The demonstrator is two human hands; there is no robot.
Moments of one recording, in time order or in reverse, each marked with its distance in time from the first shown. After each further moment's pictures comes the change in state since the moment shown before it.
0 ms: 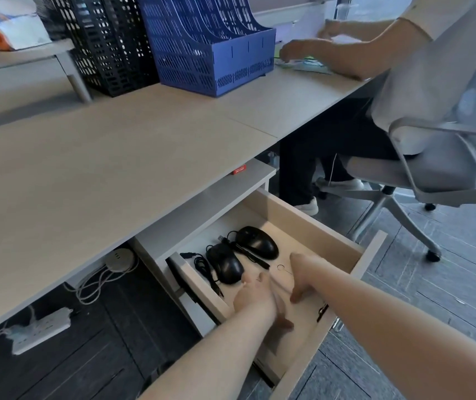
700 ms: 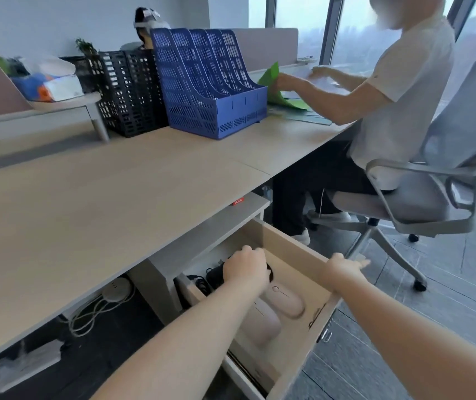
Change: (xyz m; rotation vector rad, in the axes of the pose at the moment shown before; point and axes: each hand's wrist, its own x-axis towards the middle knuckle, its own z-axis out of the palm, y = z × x) left_hand -0.037 0.006 -0.085 0.186 0.476 0.261; right_hand -0.053 0.042 -0.037 0.558 0.318 0.593
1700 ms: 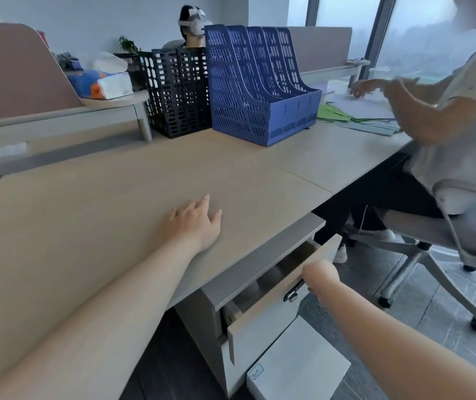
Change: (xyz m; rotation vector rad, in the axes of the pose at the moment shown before) left_hand 0.072 -0.194 -0.090 -0.039 0.227 -0.234; right_hand -0.023 -0.146 0.044 -0.101 -0.173 -0.369
